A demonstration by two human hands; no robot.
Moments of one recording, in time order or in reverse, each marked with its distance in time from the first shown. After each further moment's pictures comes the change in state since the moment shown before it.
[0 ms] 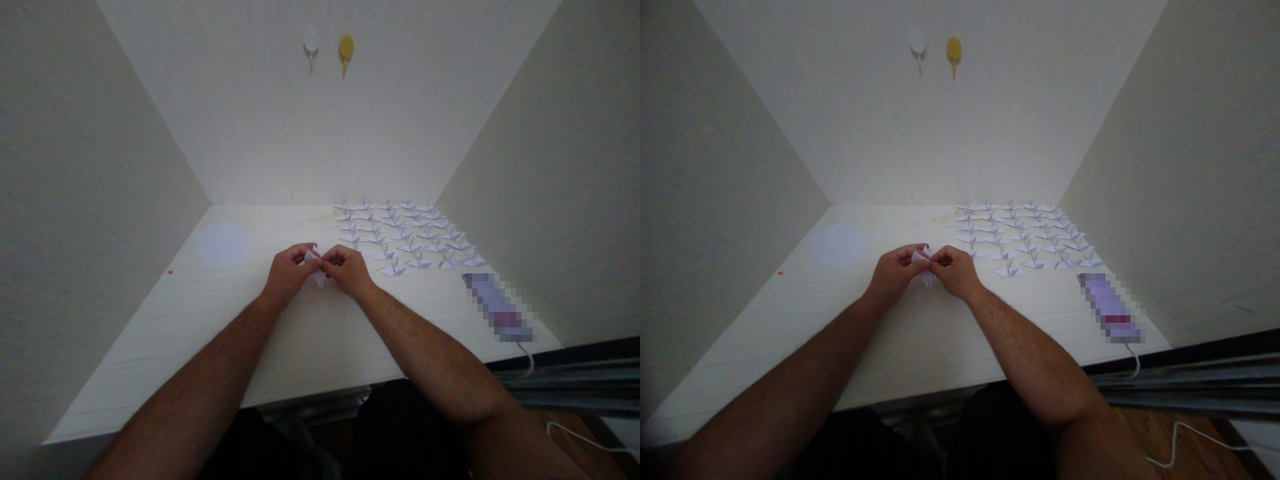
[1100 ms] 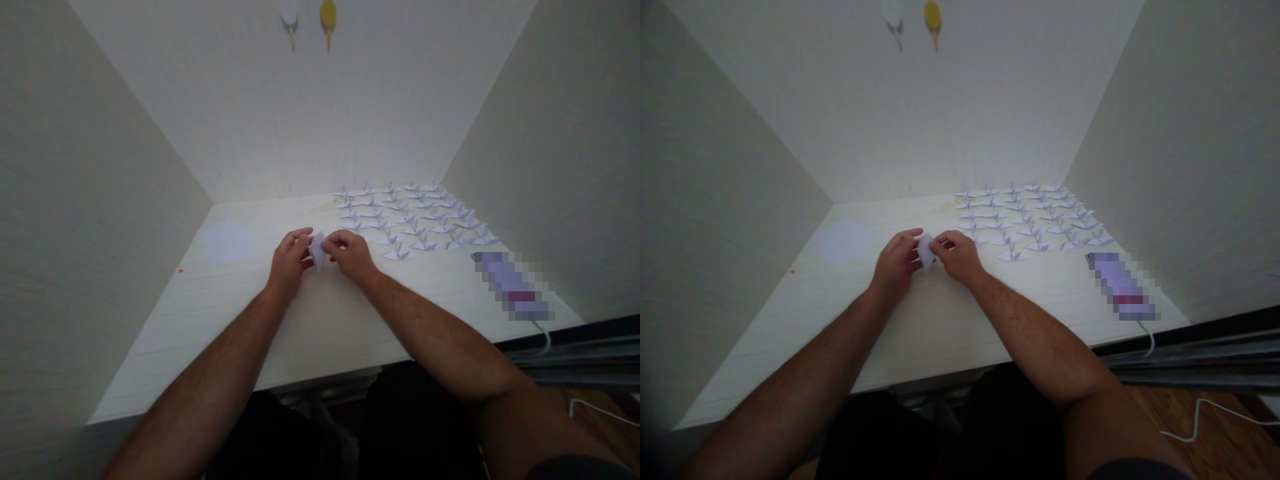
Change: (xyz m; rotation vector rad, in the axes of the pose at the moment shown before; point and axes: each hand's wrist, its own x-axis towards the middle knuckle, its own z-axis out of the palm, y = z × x) left_hand -0.004 0.005 0.007 -0.276 0.025 -0.186; right_hand 0.003 0.003 -0.001 -0.025 0.093 -0.109
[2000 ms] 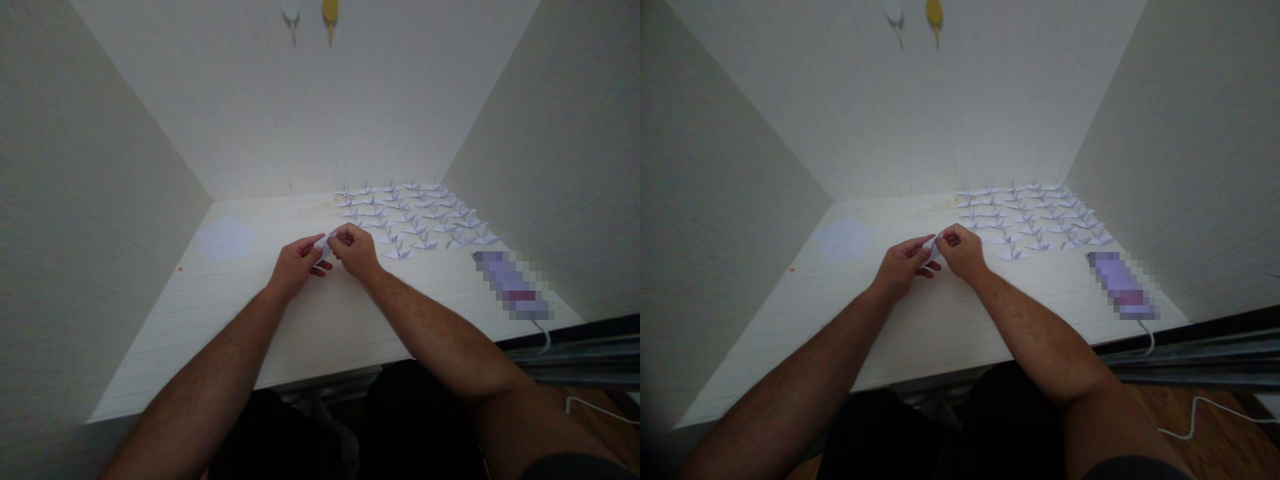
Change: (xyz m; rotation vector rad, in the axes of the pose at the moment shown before) left_hand -0.002 -0.001 -0.003 0.242 -0.172 -0.042; right_hand 0.001 -0.005 -0.005 -0.027 0.095 -0.046
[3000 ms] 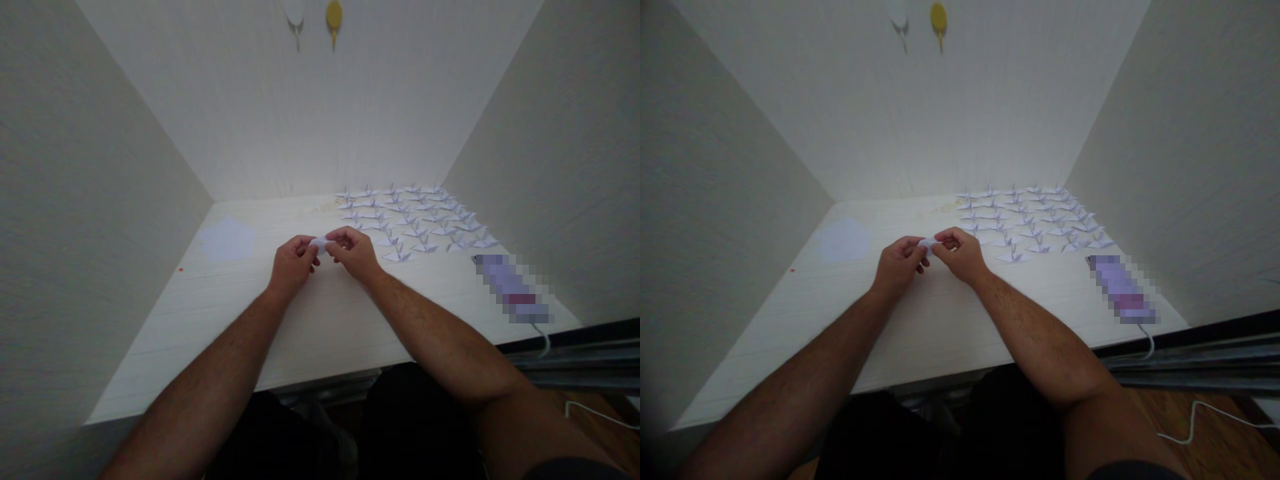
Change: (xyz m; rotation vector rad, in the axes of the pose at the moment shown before) left_hand -0.002 0.007 0.001 0.207 0.195 0.155; right_hand -0.001 -0.003 -0.002 0.063 -0.109 0.071
